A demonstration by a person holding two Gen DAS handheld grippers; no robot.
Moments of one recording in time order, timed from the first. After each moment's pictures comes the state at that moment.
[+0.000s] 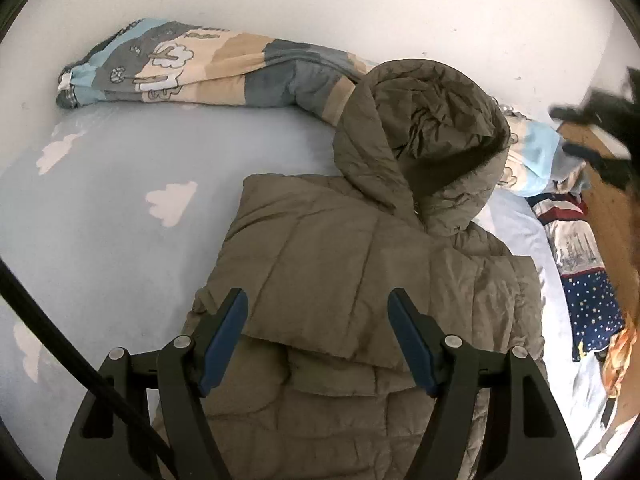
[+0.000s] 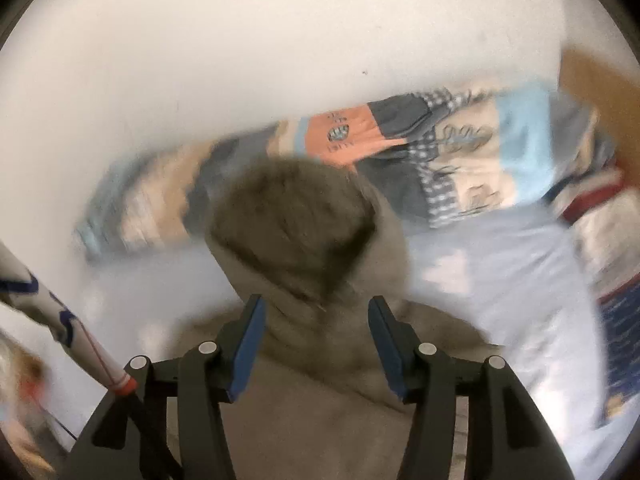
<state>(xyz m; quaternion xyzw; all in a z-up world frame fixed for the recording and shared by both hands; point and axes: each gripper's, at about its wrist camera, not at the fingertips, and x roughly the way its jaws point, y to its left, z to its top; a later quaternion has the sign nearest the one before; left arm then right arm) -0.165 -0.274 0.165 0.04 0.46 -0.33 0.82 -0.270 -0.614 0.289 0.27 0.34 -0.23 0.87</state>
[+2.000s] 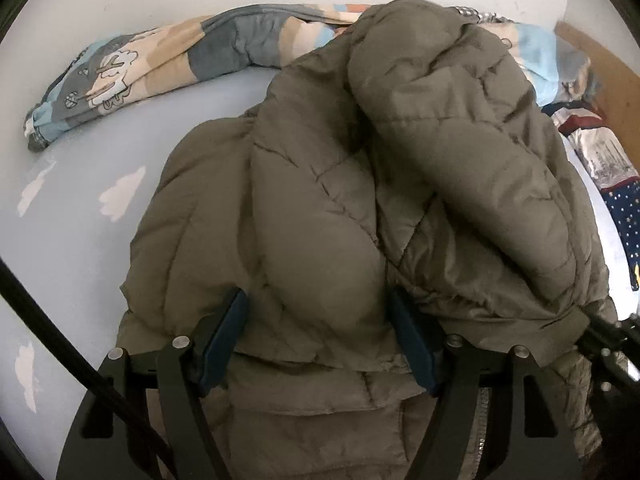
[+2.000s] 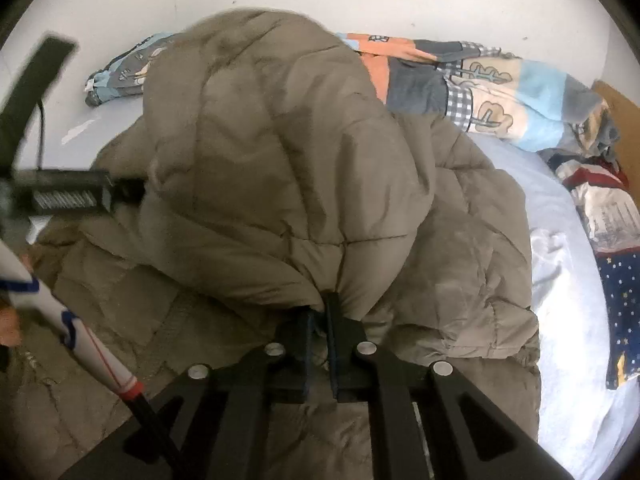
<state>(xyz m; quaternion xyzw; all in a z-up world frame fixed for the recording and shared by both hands) -0.193 -0.349 0.091 0.17 0.46 -0.33 0.80 -0.399 -0.492 0.094 0.07 0.44 -0.19 0.88</state>
